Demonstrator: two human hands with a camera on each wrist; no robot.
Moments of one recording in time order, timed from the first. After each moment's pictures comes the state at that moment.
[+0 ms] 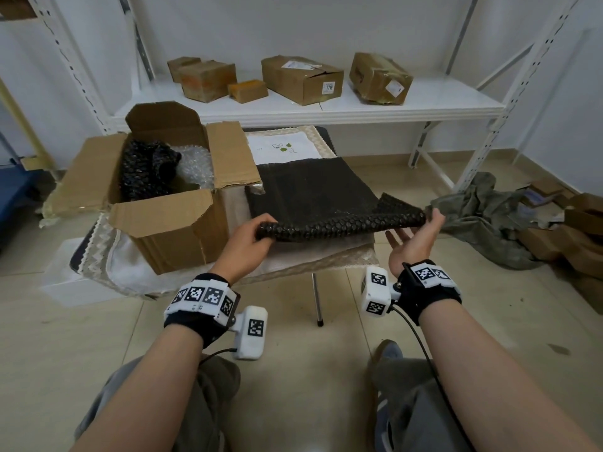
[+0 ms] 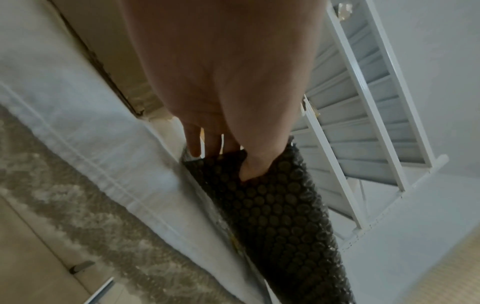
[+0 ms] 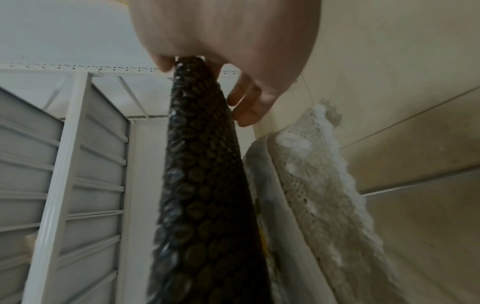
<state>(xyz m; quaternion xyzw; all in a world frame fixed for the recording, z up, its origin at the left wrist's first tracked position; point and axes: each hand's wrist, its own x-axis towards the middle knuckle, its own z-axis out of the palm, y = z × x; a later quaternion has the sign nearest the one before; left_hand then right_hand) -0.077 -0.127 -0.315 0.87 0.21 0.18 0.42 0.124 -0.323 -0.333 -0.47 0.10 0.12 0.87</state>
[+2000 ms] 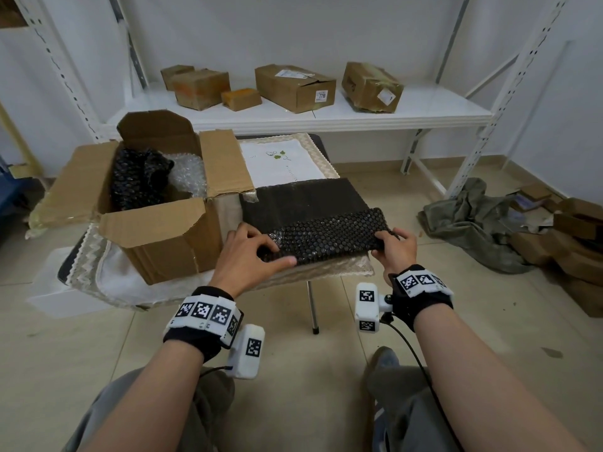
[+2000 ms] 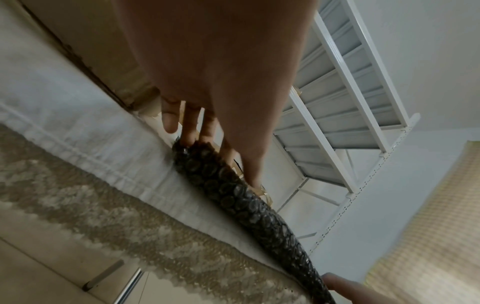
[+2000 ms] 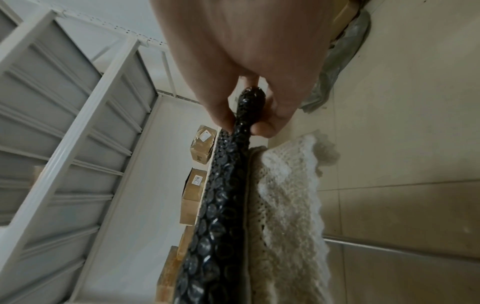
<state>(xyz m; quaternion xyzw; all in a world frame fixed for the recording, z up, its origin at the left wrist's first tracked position) -0.070 -0.130 -0.330 0.93 0.28 0.11 0.23 0.145 -0.314 -0.363 -0.63 0.11 0.16 0.75</state>
